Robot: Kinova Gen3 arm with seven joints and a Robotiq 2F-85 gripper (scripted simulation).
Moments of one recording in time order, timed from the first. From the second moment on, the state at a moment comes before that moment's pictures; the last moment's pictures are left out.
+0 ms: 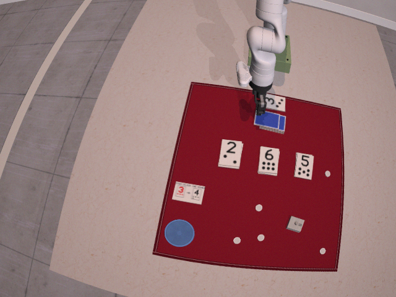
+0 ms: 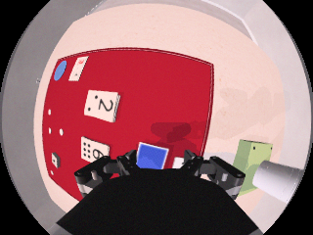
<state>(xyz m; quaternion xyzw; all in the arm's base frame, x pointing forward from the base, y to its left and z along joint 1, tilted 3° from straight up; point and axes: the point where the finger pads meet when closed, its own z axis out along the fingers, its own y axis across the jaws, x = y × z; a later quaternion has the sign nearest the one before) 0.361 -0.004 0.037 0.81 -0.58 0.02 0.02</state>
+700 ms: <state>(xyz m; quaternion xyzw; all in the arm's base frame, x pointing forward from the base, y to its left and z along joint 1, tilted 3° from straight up) 0.366 0.000 0.045 0.75 -0.66 0.02 0.01</state>
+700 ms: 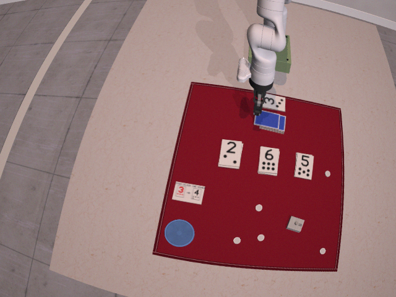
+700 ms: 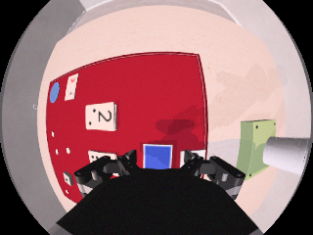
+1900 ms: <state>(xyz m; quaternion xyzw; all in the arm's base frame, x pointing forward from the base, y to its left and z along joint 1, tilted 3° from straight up) 0.373 0.011 0.048 0.75 -0.66 -0.06 -0.08</state>
